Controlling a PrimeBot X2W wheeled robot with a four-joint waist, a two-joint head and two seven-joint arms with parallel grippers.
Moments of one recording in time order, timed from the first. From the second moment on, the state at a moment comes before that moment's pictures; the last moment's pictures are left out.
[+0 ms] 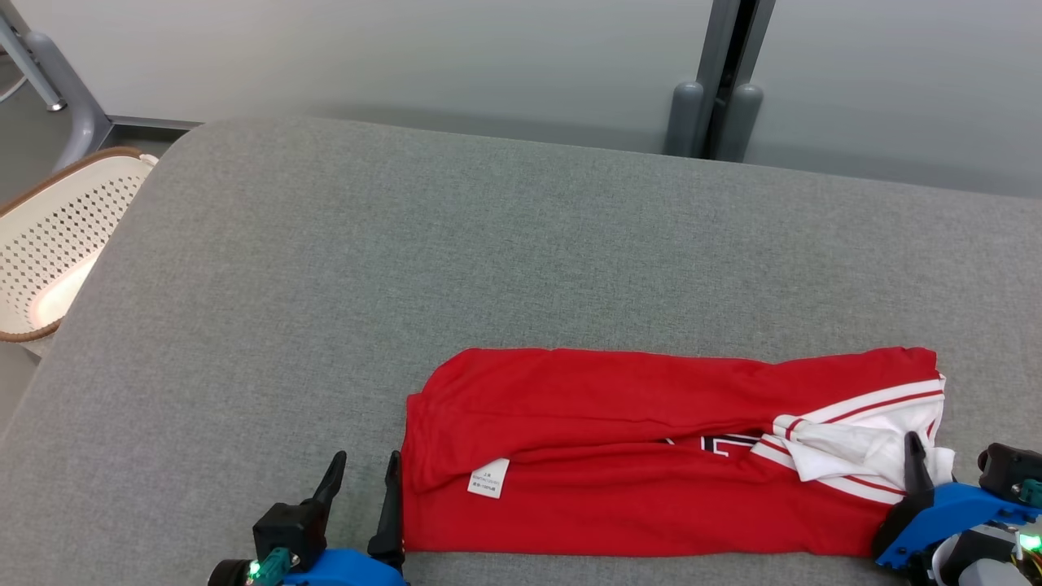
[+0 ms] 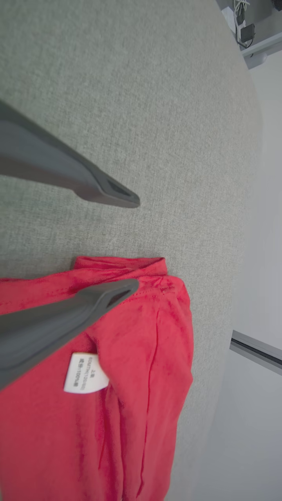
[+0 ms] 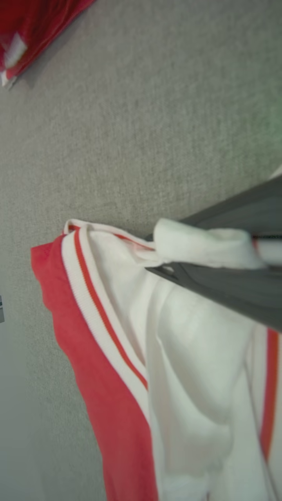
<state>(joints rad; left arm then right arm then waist) -0.08 0.05 -0.23 0.52 -0.26 -0.06 -0.26 -0.34 -0.13 -0.30 0.96 0.09 0.13 -0.26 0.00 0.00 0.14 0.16</state>
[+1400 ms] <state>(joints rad) -0.05 0.05 -0.28 0.56 -0.29 -0.04 -0.26 -0.19 -0.05 0.30 0.44 0.50 0.13 -0.26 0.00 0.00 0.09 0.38</state>
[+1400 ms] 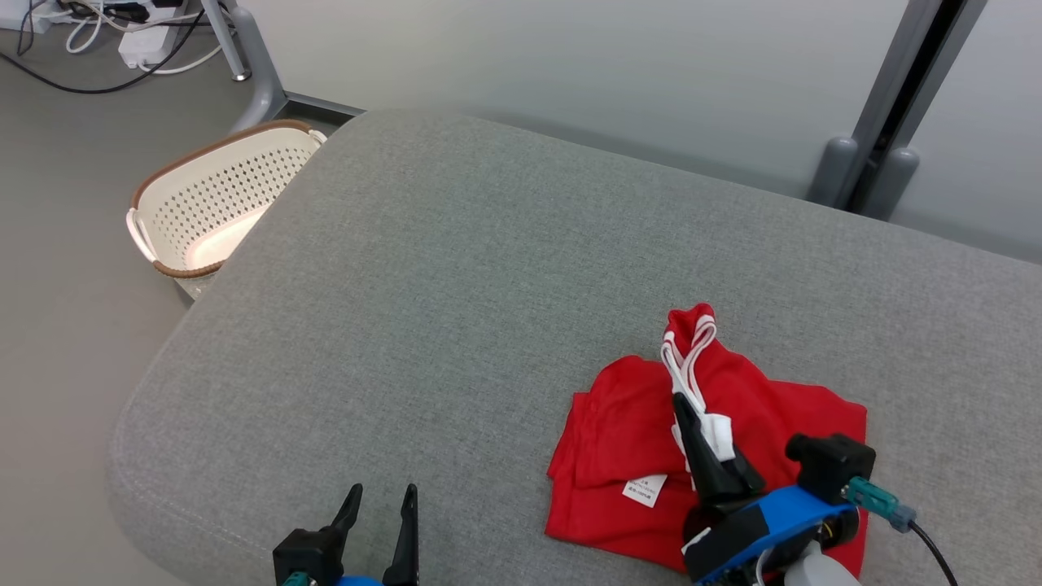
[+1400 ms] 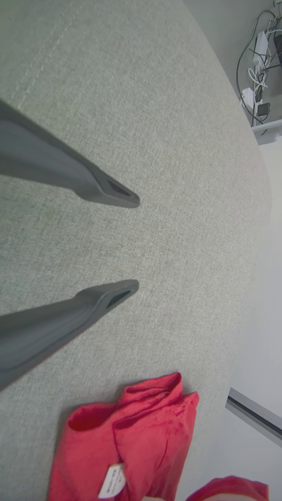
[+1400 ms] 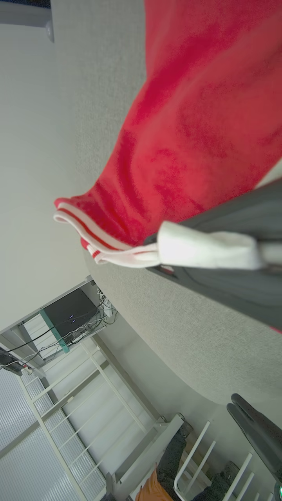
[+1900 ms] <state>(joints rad) -0.05 0.05 -0.24 0.51 -0.26 -0.04 -0.26 -0.18 -0.05 0.10 0.40 0.36 0.13 -0.26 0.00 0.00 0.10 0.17</state>
